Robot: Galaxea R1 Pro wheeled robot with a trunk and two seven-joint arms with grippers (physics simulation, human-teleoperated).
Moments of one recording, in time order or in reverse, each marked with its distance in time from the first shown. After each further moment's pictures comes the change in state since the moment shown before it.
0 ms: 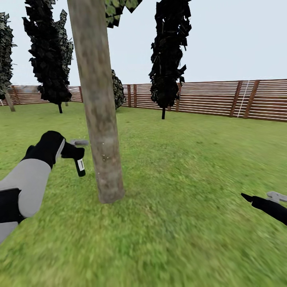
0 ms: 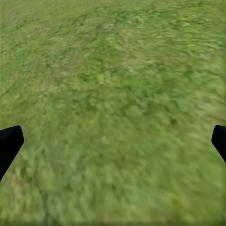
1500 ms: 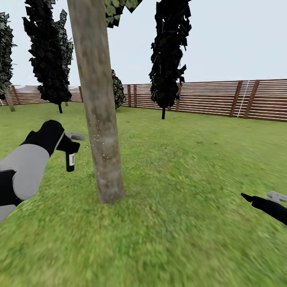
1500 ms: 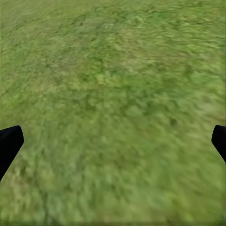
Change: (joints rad) left arm -0.148 -0.001 -0.011 0.158 -0.253 -0.006 -0.020; right arm 0.000 0.000 0.000 0.000 0.000 0.000 -0.001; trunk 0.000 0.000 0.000
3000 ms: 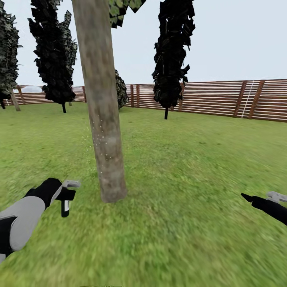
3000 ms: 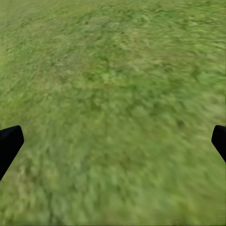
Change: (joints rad) left arm 0.397 0.077 0.053 0.138 0.240 -0.358 0.224; right arm 0.000 0.000 0.000 0.000 -0.001 0.000 0.002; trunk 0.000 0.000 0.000
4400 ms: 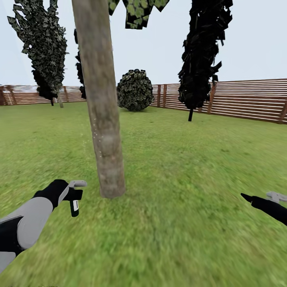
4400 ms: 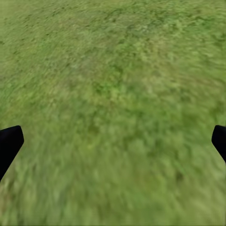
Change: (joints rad) left arm 0.010 -0.061 0.126 0.000 -0.005 -0.015 0.046; right arm 0.000 0.002 0.000 0.000 -0.001 0.000 0.001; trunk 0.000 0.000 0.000
